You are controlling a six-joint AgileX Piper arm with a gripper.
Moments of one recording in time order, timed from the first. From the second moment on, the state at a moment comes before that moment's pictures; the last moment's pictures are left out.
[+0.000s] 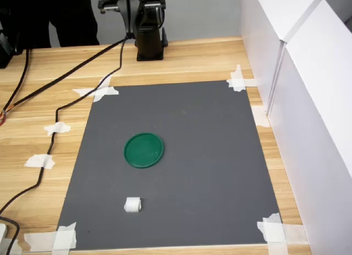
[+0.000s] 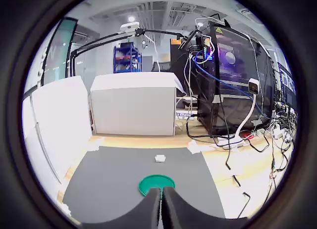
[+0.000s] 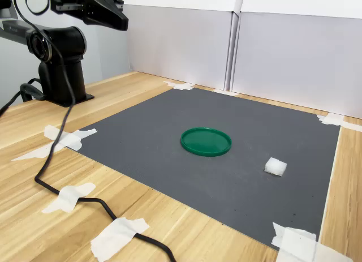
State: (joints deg) arm 1.0 8.7 -16.2 0.7 22.8 -2.6
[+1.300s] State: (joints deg) arm -1.5 94.4 -87.1 6.0 63.2 -19.0
